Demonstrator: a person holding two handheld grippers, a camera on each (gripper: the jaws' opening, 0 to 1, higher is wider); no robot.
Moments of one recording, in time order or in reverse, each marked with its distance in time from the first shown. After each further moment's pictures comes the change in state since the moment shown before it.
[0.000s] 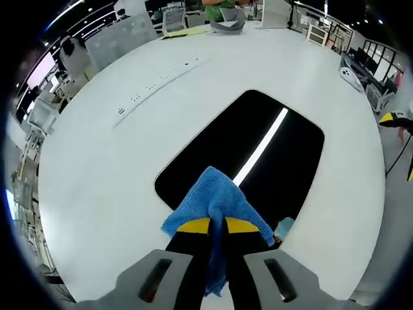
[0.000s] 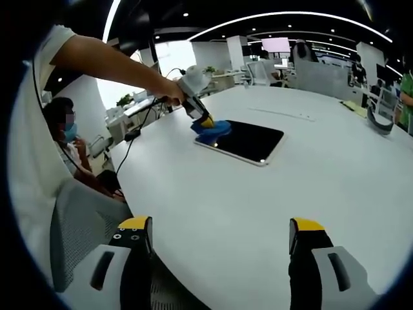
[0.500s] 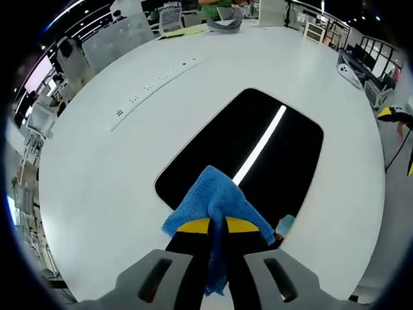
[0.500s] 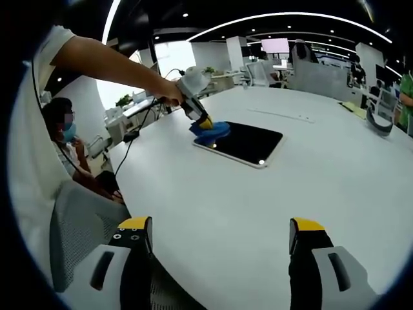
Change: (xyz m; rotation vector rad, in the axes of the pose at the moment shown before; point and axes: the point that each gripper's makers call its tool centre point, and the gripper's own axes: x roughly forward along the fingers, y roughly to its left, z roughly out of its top) left arm -0.001 0.000 -0.001 0.040 0.010 -0.002; right arm 0.000 -0.003 0.005 -0.002 -0.006 -0.010
